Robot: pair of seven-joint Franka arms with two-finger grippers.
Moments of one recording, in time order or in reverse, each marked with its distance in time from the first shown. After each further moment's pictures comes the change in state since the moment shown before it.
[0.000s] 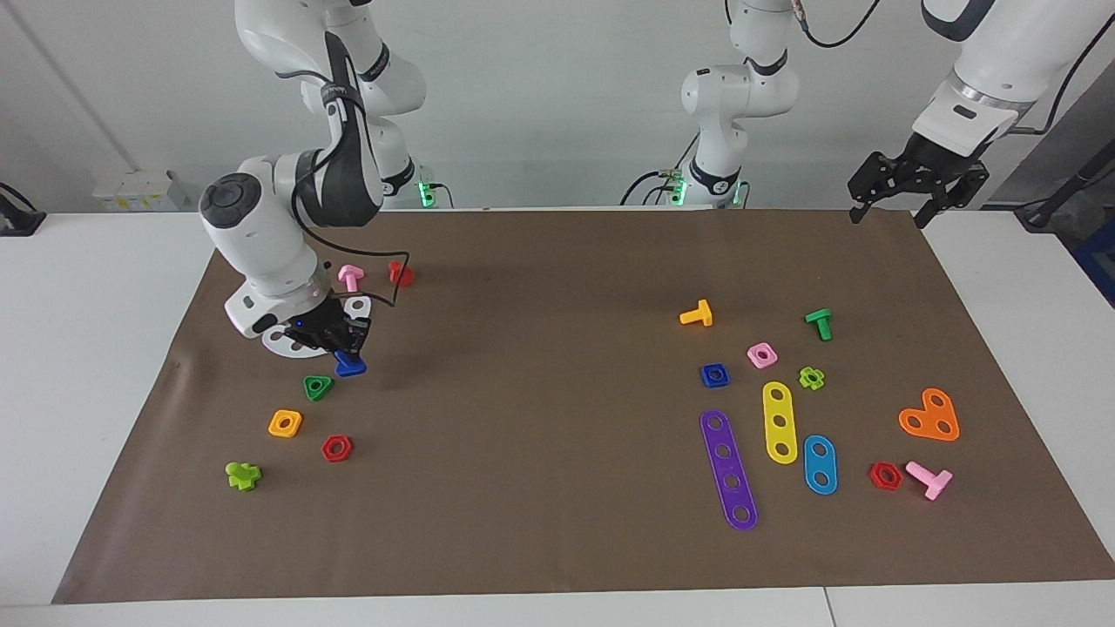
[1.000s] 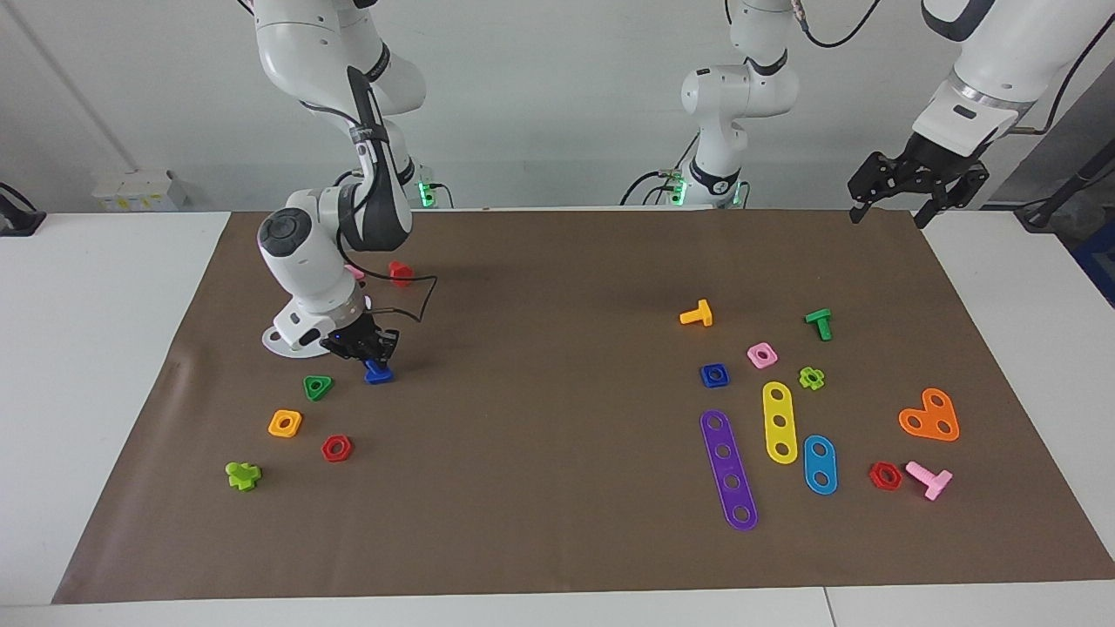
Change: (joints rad) left arm 0.000 0.000 0.000 0.000 0.000 0.000 0.000; right arm 0.022 0.015 0.009 -0.179 0.010 0.191 0.000
